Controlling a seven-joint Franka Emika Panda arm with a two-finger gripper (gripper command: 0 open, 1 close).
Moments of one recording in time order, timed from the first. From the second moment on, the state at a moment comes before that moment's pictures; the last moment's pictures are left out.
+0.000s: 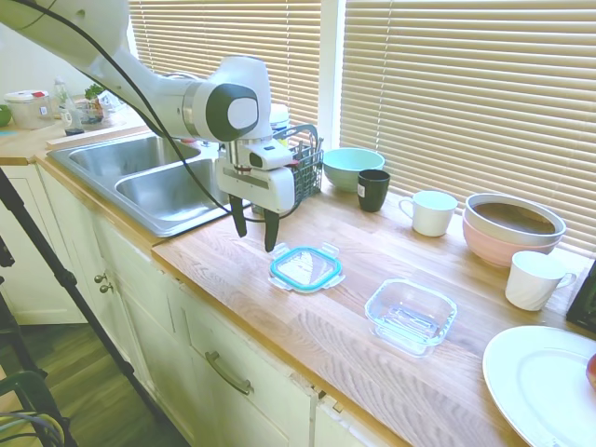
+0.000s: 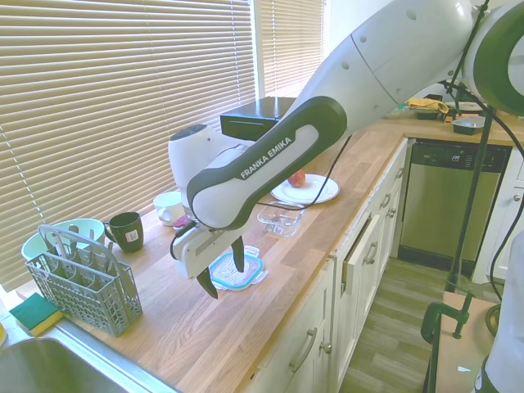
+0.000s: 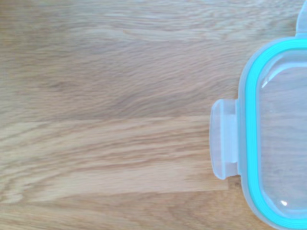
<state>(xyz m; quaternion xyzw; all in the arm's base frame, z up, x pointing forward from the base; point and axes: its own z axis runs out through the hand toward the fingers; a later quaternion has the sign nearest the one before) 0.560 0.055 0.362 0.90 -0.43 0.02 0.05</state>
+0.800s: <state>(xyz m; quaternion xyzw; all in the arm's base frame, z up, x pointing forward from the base) 0.590 0.067 0.321 0.87 -0.46 0.07 0.17</state>
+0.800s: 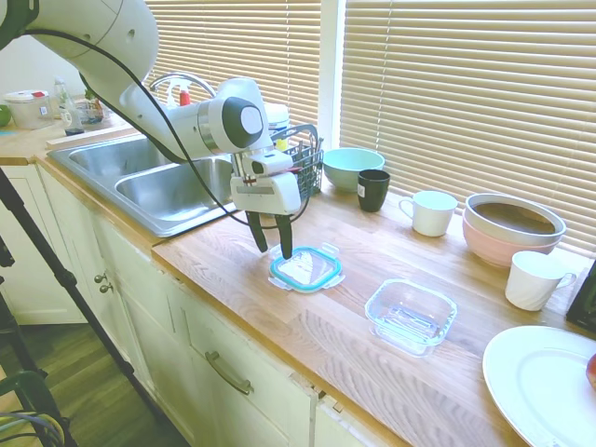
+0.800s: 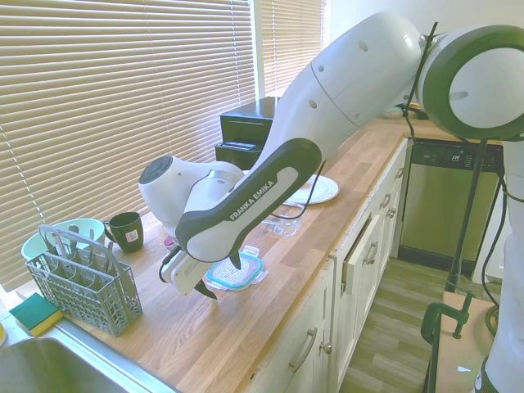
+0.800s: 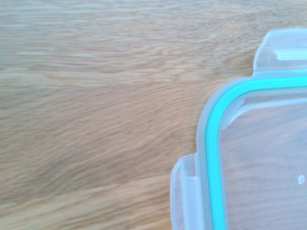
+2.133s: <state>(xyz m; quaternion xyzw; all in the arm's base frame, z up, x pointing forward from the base) 0.604 0.075 0.316 0.85 -0.46 0.10 0.22</state>
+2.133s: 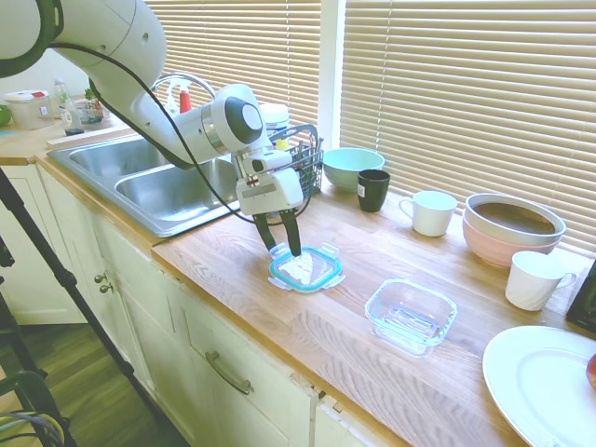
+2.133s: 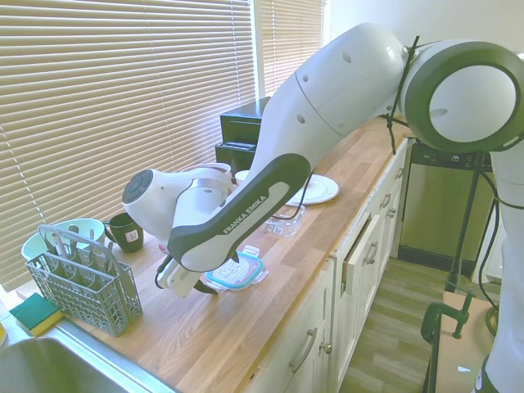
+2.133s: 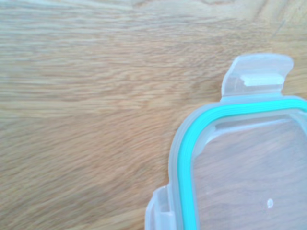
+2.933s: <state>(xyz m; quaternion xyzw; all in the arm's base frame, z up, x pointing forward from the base) 0.603 0.077 0.304 0.86 -0.45 0.09 0.23</state>
